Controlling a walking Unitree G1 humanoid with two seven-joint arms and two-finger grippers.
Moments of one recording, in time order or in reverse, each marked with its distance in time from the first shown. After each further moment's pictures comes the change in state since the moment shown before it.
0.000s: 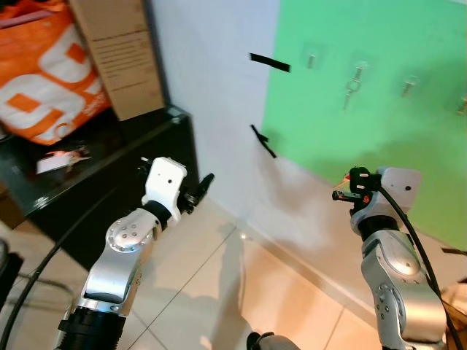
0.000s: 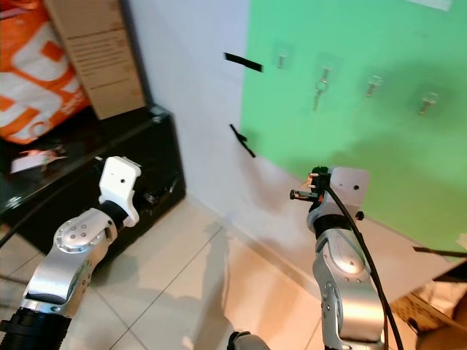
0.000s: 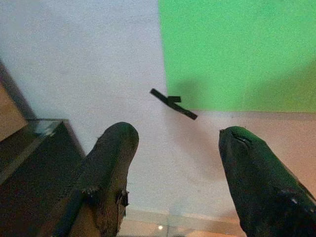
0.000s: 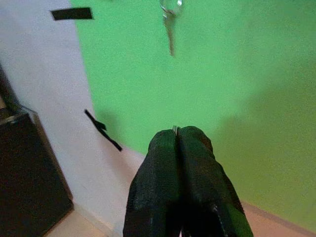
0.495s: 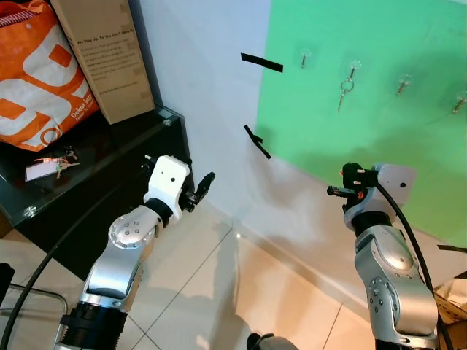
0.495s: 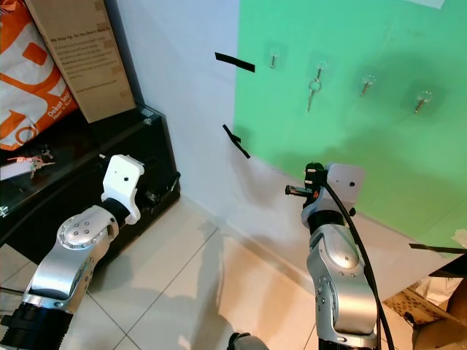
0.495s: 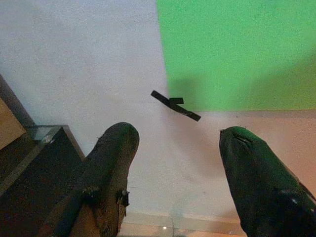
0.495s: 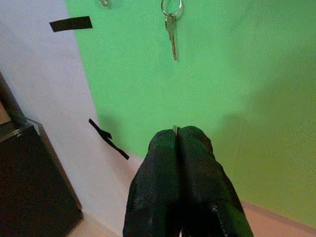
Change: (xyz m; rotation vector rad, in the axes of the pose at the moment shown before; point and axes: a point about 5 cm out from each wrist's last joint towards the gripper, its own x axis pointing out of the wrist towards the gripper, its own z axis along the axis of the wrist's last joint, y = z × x) left arm 0.004 0.003 0.001 0.038 0.006 0.009; right arm 0.006 0.006 0.001 0.059 -0.023 0.027
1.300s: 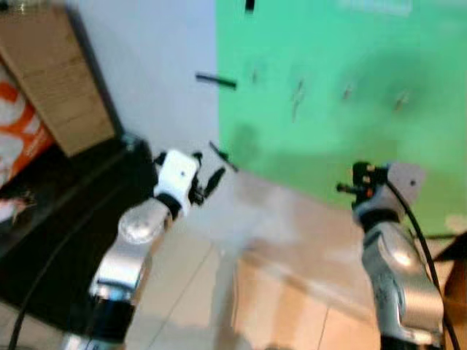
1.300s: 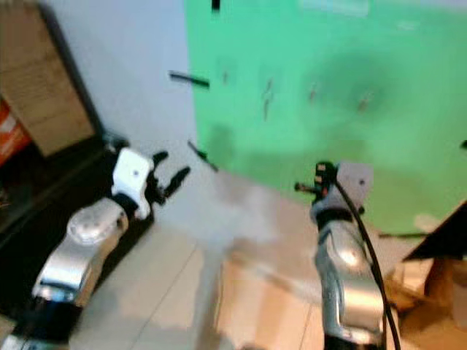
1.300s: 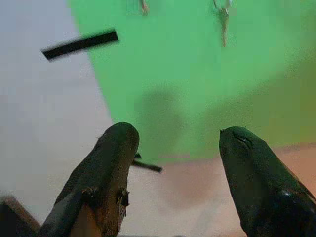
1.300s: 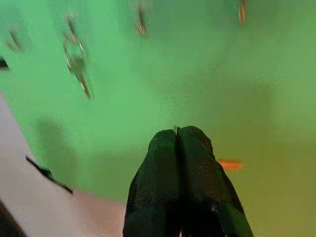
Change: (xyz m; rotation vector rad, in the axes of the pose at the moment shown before) left arm 0.011 -0.007 0.009 -0.001 -0.041 -0.037; right arm 0.005 -0.008 0.002 0.005 -0.018 -0.033
